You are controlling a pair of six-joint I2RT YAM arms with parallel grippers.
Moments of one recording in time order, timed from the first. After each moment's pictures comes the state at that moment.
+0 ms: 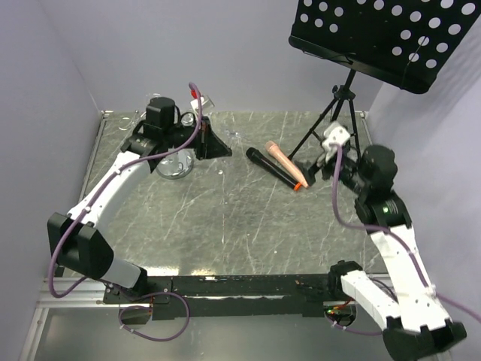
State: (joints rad) left arm -0.38 1.46 1.42 -0.31 0.98 -0.09; right arm 0.20 0.87 1.06 -0.35 -0.46 -0.37
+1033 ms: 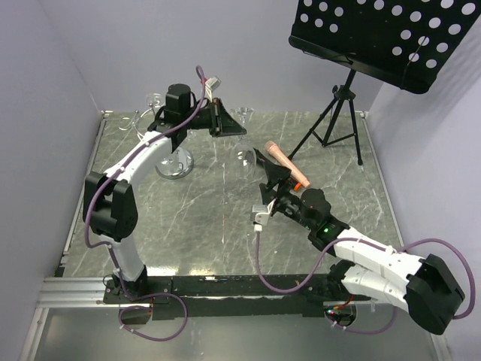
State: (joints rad) left arm -0.36 1.80 1.58 0.00 0.98 -0.79; right arm 0.73 0.95 0.42 0.47 -0.14 -1.37
